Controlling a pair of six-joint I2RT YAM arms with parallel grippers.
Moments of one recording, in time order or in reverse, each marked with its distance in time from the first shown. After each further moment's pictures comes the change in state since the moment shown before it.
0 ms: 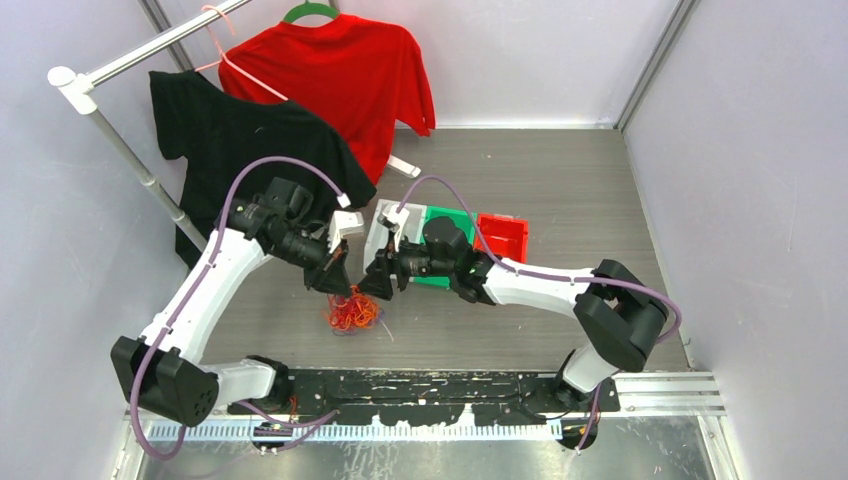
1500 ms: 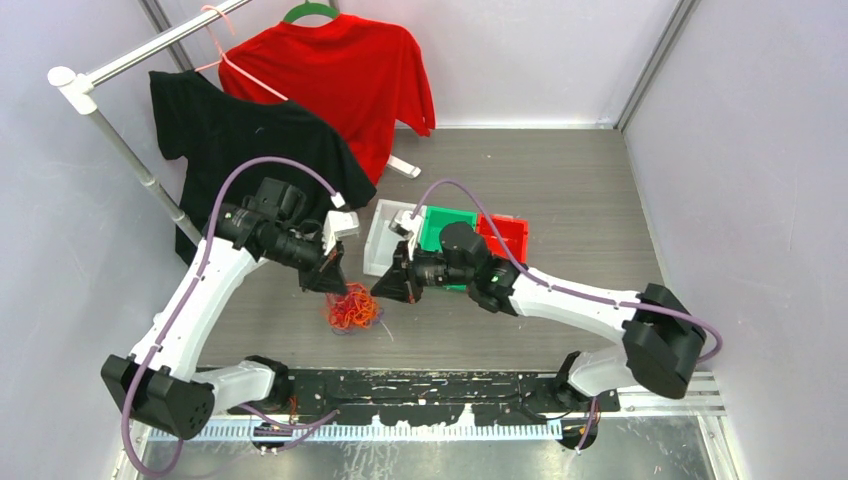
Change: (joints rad) left arm 0.000 -0.049 0.040 -0.025 -0.016 -0.005; right arm 0.023 -0.179 -0.047 -0.122 -0.026 0.028
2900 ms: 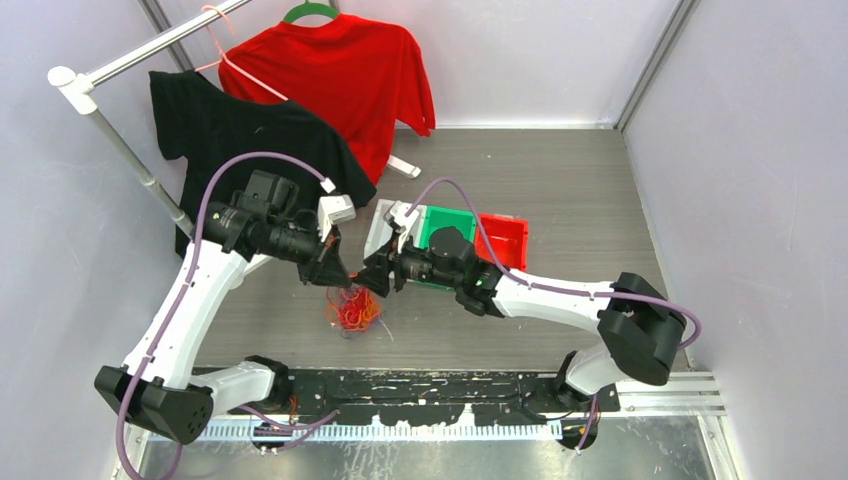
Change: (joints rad) left arm 0.000 -0.034 0.052 0.040 0.011 -0.208; right arm 0.048 0.075 0.006 0.183 0.225 -0.018
